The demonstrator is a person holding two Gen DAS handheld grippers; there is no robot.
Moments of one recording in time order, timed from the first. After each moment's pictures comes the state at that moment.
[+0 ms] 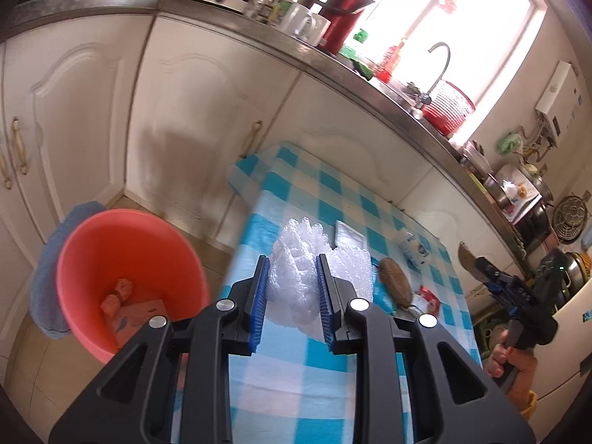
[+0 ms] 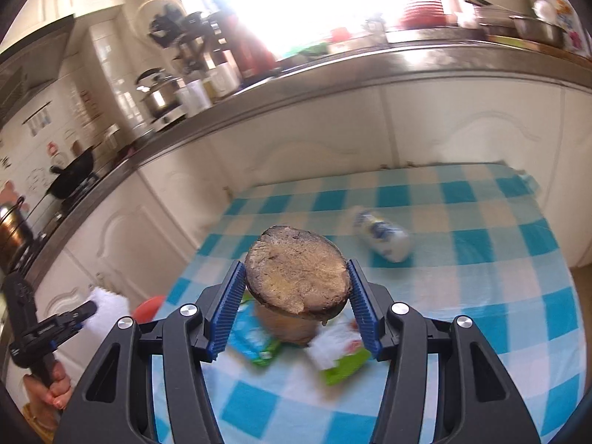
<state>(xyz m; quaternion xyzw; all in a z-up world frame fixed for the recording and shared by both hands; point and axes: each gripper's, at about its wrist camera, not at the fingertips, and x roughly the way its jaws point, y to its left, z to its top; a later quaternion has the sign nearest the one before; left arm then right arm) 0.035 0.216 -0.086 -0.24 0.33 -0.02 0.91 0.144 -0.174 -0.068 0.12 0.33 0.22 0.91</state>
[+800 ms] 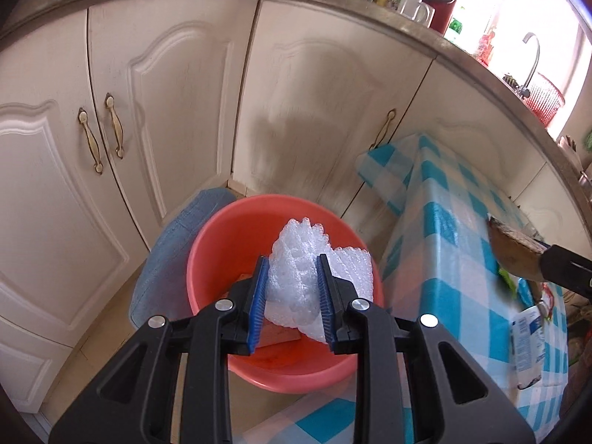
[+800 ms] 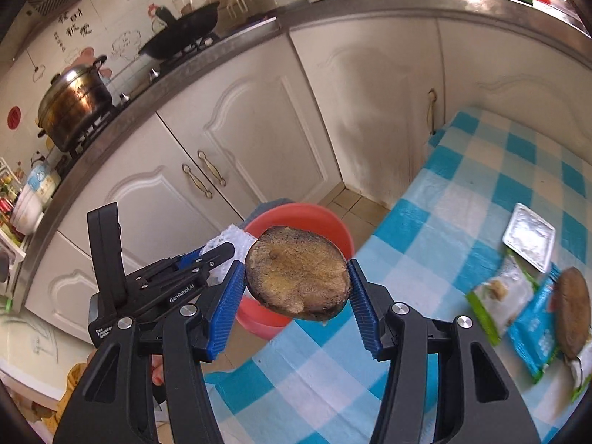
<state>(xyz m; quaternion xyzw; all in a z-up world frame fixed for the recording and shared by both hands) 0.031 0.316 -0.158 -0.18 0.38 0.15 0.89 0.114 0.104 -0.094 -0.02 0.45 0.43 0.79</state>
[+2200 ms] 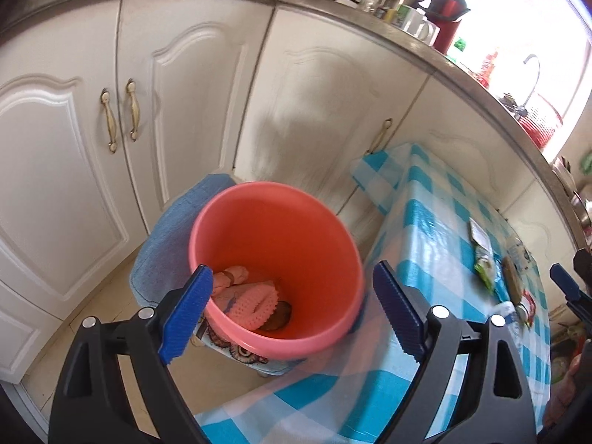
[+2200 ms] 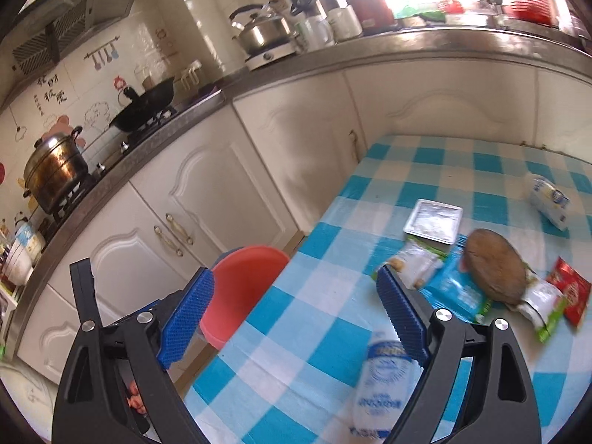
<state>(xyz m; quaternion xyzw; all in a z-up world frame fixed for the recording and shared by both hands) -0.011 0.289 -0.139 -0.23 0.36 0.15 0.89 0.086 -0.009 -0.077 0.08 0.36 0.33 0.87</state>
